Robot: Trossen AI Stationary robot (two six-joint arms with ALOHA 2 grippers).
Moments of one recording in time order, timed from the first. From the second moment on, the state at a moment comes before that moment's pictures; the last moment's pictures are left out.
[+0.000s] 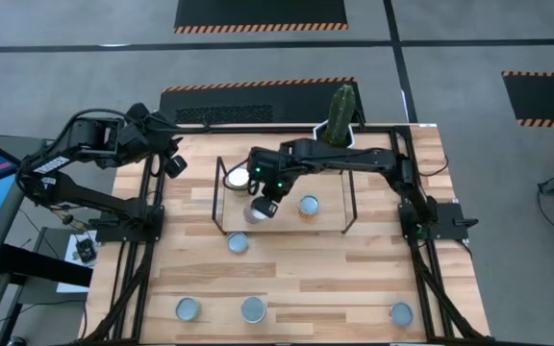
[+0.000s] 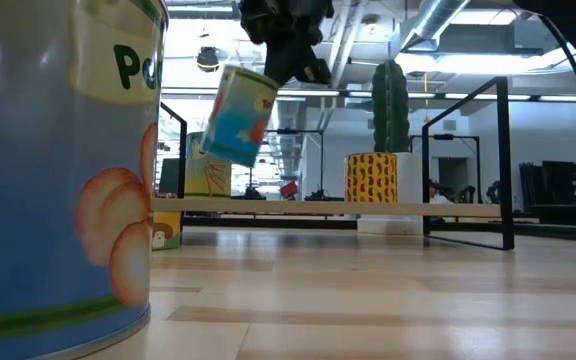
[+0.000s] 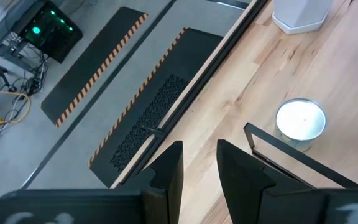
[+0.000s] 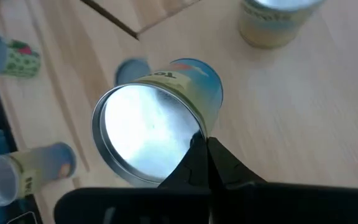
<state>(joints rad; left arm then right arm) 0.13 1.11 1.64 -1.48 -0.62 -0.24 -0.08 2.12 2.18 -1.18 -0.16 0.39</state>
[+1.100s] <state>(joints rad) 0.13 1.11 1.64 -1.48 -0.64 -0.25 -0.11 2.19 2.18 -1.21 -0.16 0.45</state>
